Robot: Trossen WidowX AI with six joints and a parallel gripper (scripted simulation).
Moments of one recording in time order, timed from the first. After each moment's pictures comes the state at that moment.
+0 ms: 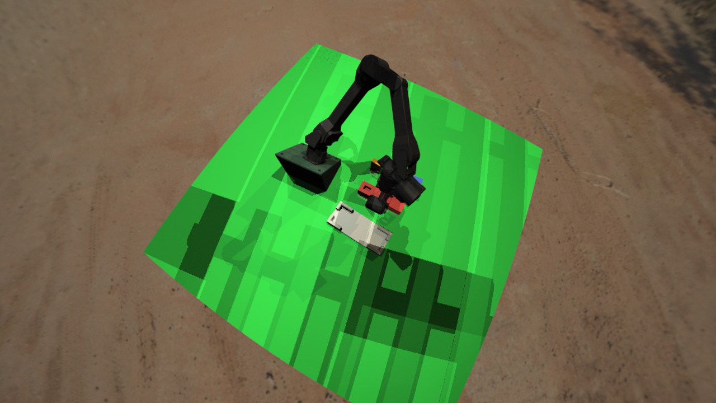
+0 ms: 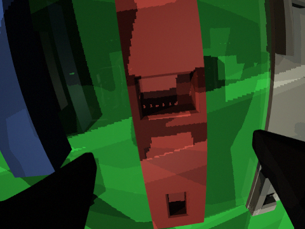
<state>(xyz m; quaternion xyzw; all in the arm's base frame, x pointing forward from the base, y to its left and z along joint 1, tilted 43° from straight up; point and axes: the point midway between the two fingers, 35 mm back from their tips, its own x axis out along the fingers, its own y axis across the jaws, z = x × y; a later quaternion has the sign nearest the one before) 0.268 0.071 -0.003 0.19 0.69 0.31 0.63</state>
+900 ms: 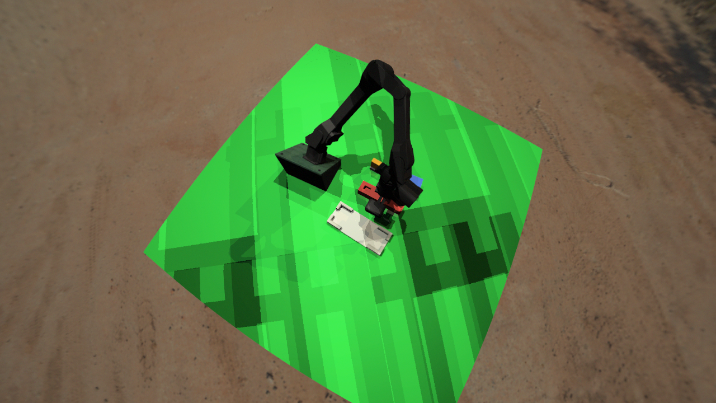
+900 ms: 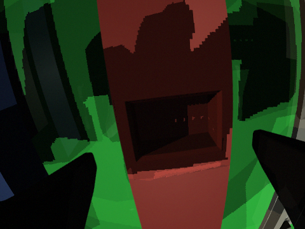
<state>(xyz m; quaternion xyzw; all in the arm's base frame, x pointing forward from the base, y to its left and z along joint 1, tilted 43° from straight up) 0.263 0.098 -0.034 0.19 0.69 0.31 0.63</state>
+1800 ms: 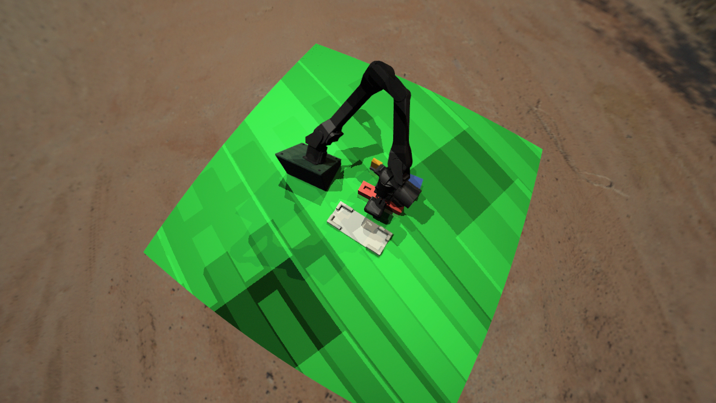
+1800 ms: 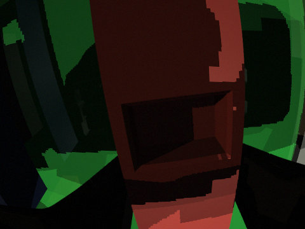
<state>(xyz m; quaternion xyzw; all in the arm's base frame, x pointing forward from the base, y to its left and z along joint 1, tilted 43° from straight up) 0.261 0.102 -0.040 0.20 0.68 0.31 0.63</state>
